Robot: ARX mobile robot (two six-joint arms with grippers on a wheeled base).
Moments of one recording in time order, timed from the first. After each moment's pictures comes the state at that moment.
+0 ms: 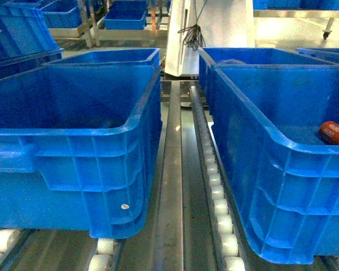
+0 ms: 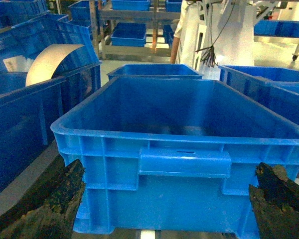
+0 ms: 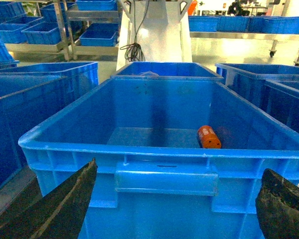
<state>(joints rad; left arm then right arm) 0.00 0.01 0.01 0.00 0.00 -0.01 0.00 0.01 0.01 0.00 0.00 0.01</state>
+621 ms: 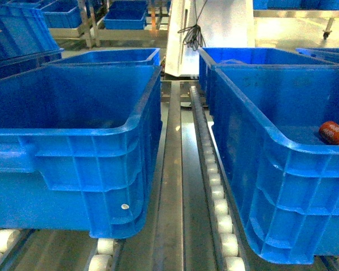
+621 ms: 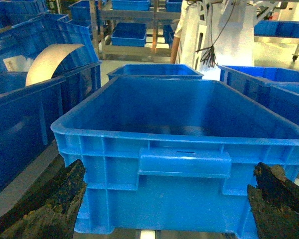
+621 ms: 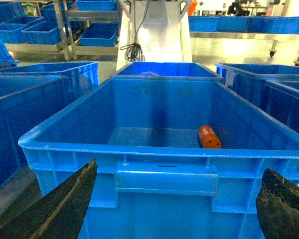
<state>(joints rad) 0.00 0.01 0.01 0.00 0.00 -0.01 0.00 0.01 0.01 0.00 0.00 0.01</state>
